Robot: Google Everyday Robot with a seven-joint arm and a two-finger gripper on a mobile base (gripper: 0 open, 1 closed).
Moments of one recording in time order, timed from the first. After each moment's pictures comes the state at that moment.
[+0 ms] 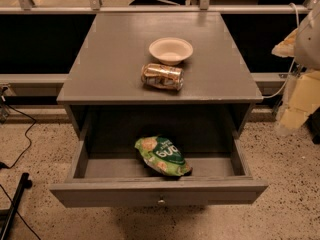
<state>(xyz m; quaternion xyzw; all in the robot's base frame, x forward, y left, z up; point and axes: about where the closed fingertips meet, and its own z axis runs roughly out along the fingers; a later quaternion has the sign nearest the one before) 0.438 -0.217 0.976 -0.60 0.78 -0.03 0.16</state>
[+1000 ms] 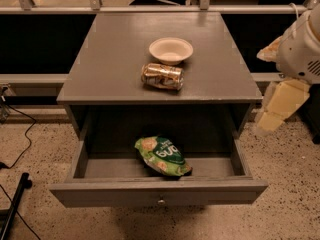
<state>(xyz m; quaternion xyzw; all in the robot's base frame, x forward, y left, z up) 0.451 -0.194 0.960 -0.59 0.78 -0.01 0.21</state>
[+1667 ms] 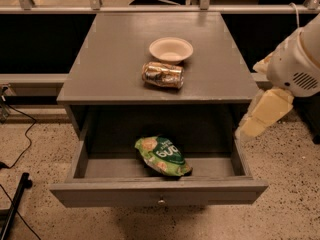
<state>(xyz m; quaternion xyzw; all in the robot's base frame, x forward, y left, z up) 0.452 -0.180 0.938 -0.54 0.81 0.03 0.23</state>
